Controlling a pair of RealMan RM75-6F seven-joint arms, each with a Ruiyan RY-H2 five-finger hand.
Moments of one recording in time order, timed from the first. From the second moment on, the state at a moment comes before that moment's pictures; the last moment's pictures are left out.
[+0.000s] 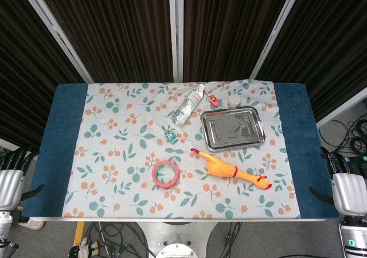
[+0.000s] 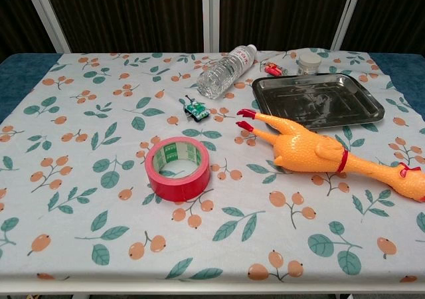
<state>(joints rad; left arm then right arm) -0.06 -1.15 -0.04 -1.56 1.48 1.51 0.05 0.05 -1.09 0.07 -1.69 -1.49 1.52 -0.09</state>
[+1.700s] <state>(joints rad) -0.01 -1.16 -0.01 -1.50 1.49 1.52 -0.05 0.40 -1.61 0.09 -1.37 -1.35 1.06 -0.37</state>
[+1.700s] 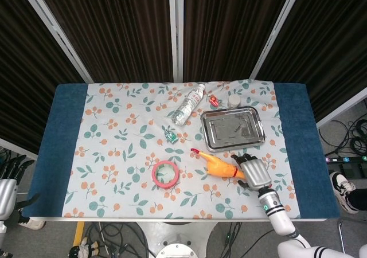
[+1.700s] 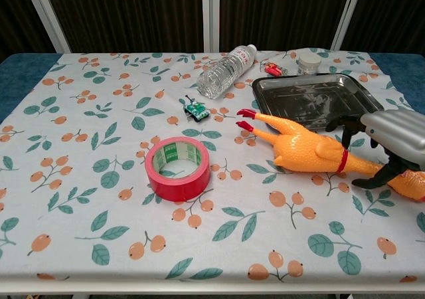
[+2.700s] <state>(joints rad) -0.21 -1.07 -0.11 -1.62 1.61 1.45 -0.33 0.73 -1.14 0.23 -1.76 -1.39 0.71 -0.27</state>
